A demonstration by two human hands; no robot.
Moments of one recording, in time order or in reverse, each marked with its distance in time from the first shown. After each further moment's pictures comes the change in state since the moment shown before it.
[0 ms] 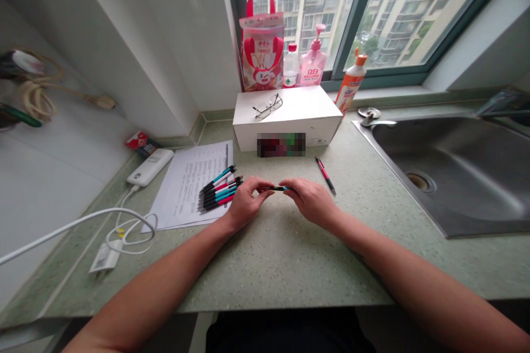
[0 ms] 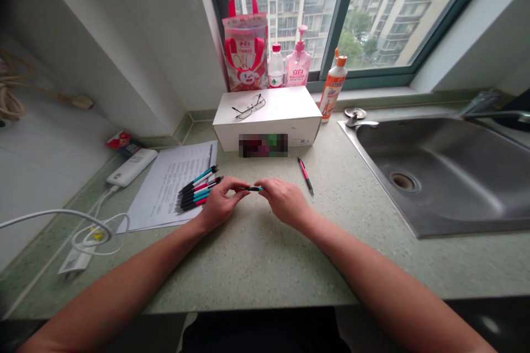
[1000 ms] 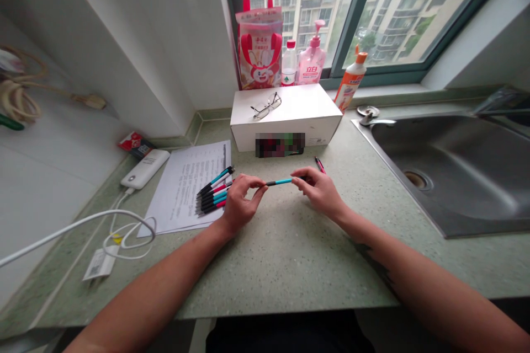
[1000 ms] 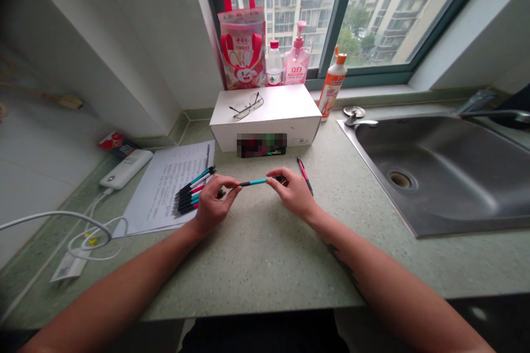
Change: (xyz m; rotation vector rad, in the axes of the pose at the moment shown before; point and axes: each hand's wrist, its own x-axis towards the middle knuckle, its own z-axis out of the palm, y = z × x) left_hand 0.002 0.007 -0.008 0.209 0.219 0.262; right_hand 0.010 0.012 -0.011 0.592 0.128 0.464
